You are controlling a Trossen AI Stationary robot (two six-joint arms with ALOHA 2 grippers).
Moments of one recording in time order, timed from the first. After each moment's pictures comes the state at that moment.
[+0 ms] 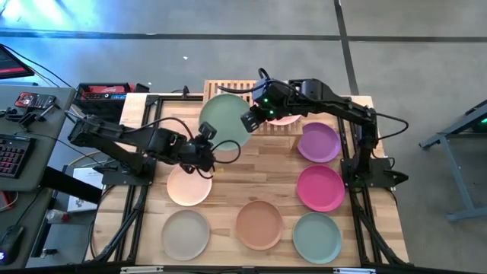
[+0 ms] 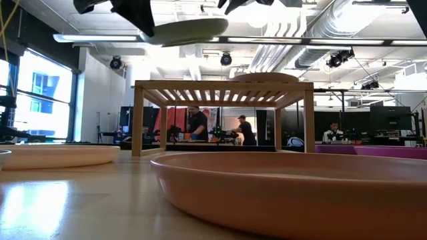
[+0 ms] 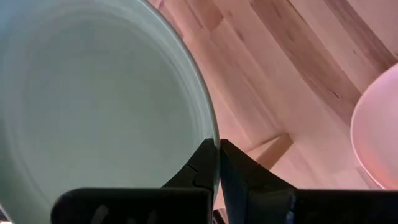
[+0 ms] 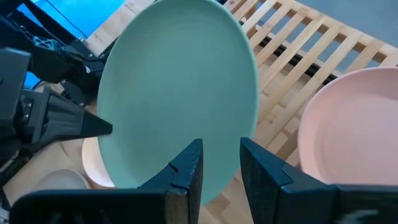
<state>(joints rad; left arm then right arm) -0.22 1.38 1.34 -1.07 -0.63 0.68 -0.13 1.90 2.34 -1.31 0.24 0.65</state>
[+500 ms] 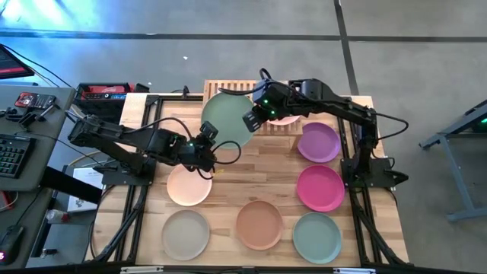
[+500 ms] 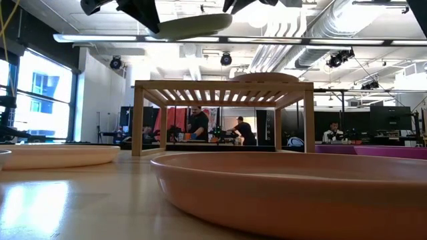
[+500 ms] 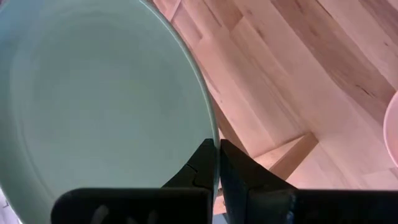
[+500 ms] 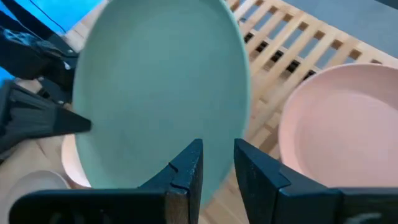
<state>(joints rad) -0.23 1.38 1.34 -1.02 -0.69 0.75 -0.13 1.90 2.34 -1.35 0.28 0.65</state>
